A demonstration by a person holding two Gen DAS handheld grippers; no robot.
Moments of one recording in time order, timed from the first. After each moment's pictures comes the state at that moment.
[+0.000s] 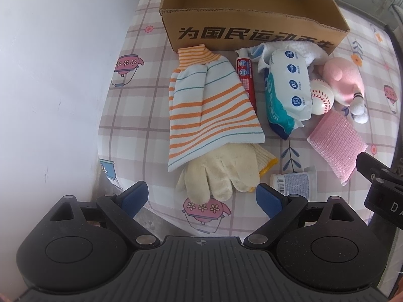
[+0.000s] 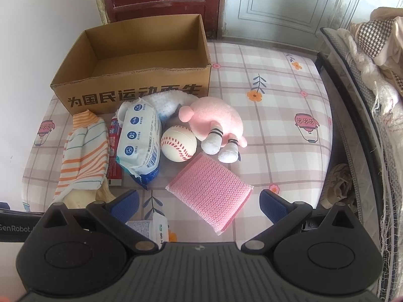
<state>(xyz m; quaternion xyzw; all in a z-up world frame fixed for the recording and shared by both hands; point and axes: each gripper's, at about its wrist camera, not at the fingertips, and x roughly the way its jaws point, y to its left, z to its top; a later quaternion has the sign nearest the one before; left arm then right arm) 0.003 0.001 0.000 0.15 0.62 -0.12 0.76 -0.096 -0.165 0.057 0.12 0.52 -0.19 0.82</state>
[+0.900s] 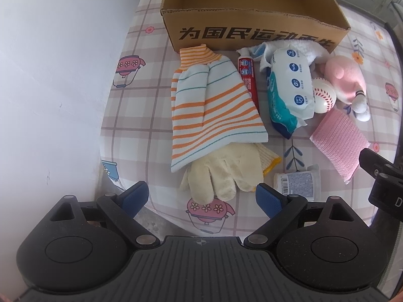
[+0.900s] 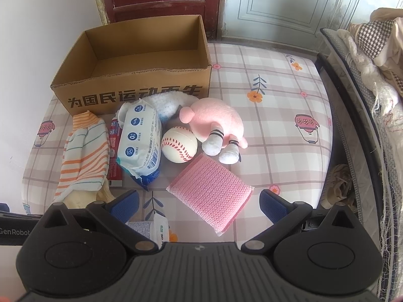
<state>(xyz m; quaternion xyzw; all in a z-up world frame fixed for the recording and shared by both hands) 0.002 0.002 0.000 0.16 0.62 -0.12 0.76 -0.095 -0.165 0.057 0.12 0.52 -0.19 0.82</state>
